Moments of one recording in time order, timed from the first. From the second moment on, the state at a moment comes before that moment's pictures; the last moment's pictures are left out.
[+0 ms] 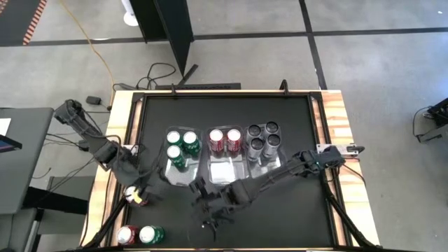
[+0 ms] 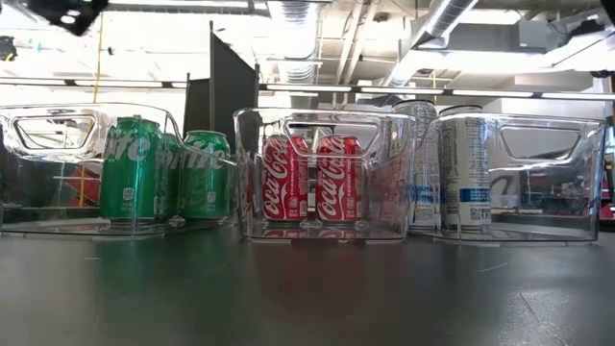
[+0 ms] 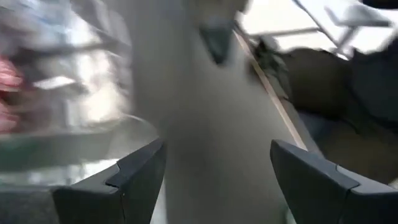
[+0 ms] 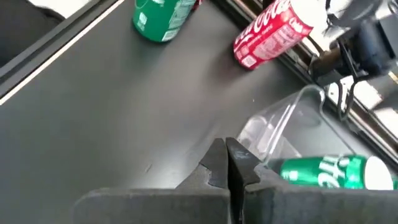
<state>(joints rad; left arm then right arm) -0.71 0.84 0.76 -0.53 -0.23 -0.34 0.43 2.36 2.35 -0.79 0.33 -0.34</state>
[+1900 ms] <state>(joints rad) -1.12 1.31 1.24 -0.99 -0.28 -1.15 0.48 2.29 2.33 -0.72 0.51 -0.36</state>
